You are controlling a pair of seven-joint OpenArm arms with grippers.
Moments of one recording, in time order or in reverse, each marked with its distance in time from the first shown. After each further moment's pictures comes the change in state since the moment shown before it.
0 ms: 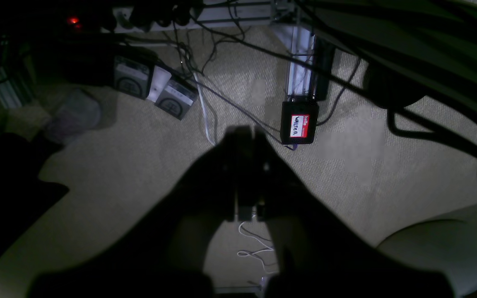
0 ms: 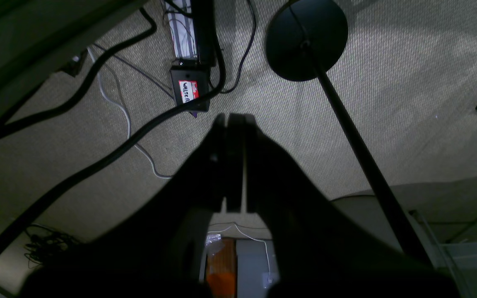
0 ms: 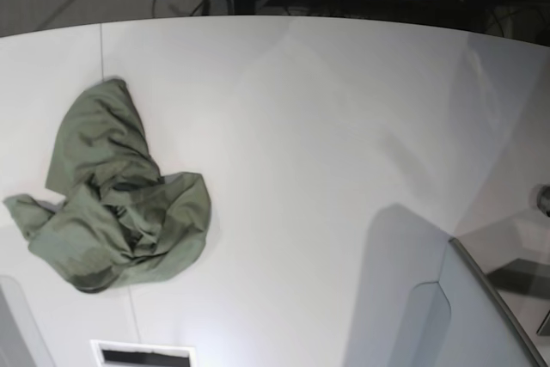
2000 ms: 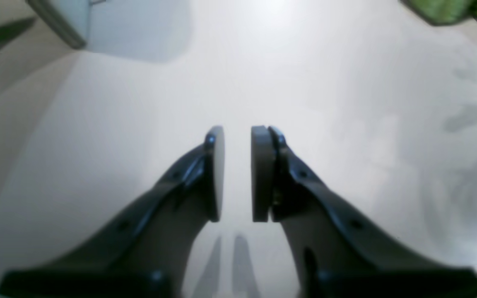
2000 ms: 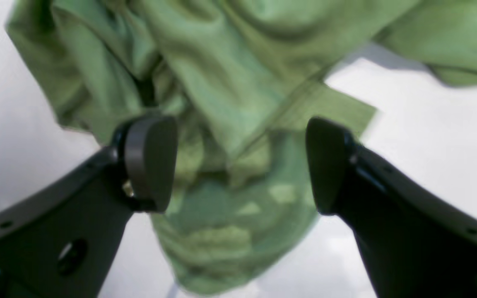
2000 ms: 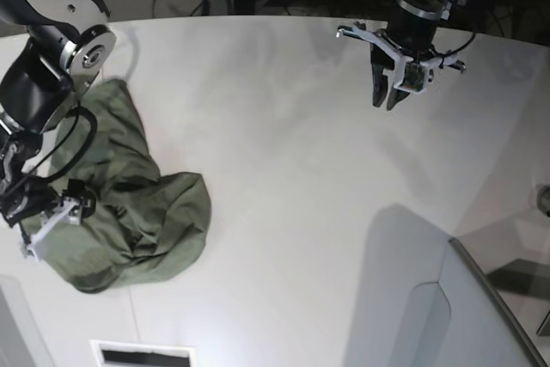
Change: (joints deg) left arm 23.5 -10.9 0.1 89.1 0.0 -0.2 10.1; right arm 32.2 4.0 42.0 56.7 -0.4 39.3 -62.4
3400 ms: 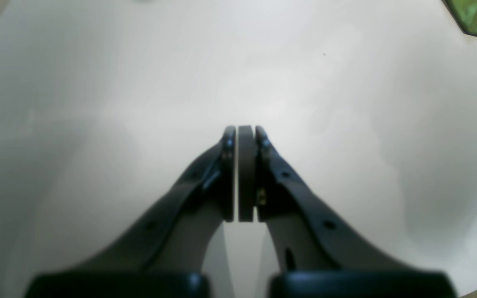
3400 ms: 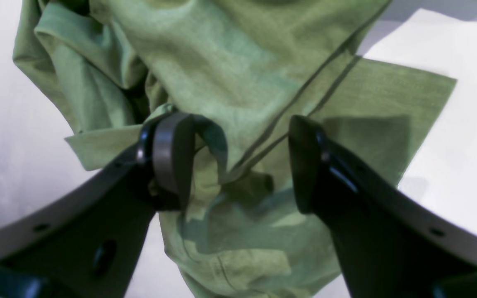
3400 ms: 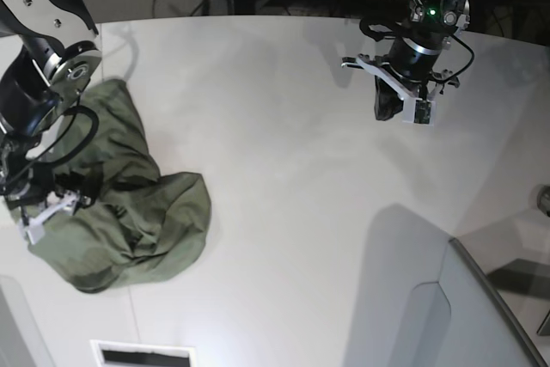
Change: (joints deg) left arm -8.0 -1.7 -0.1 -4.9 -14.2 0.3 10.3; right arm 1.6 2.2 7.5 -13.2 -0.2 -1.3 7.3
